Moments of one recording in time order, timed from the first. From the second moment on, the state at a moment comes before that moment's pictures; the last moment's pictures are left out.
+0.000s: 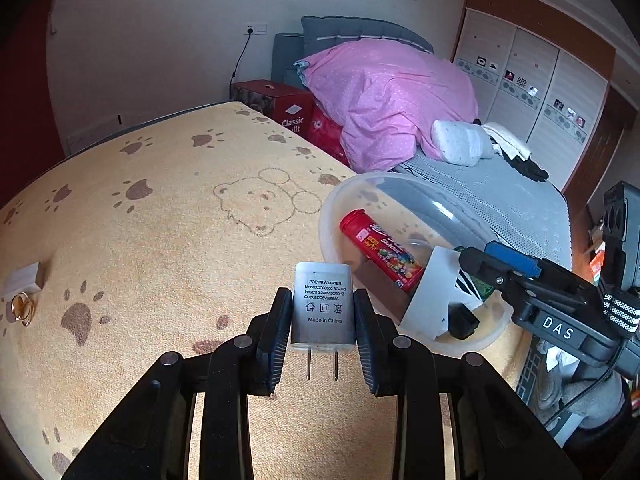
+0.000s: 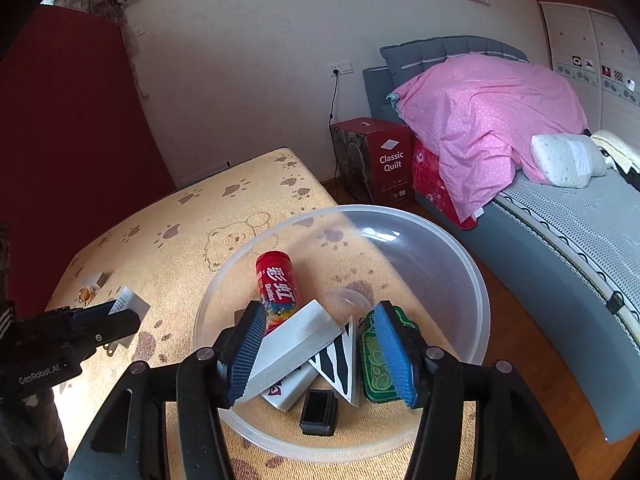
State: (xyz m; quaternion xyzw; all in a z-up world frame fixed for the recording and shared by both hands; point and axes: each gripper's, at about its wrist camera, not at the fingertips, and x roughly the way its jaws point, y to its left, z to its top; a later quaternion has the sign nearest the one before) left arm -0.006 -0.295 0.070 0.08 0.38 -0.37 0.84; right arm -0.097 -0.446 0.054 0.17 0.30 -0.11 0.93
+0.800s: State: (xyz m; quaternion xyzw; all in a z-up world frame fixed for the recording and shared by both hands) left arm 0.005 -0.332 0.066 0.07 0.39 -0.41 0.83; right arm -0.104 -0.468 0.044 0.21 0.29 -0.12 0.93
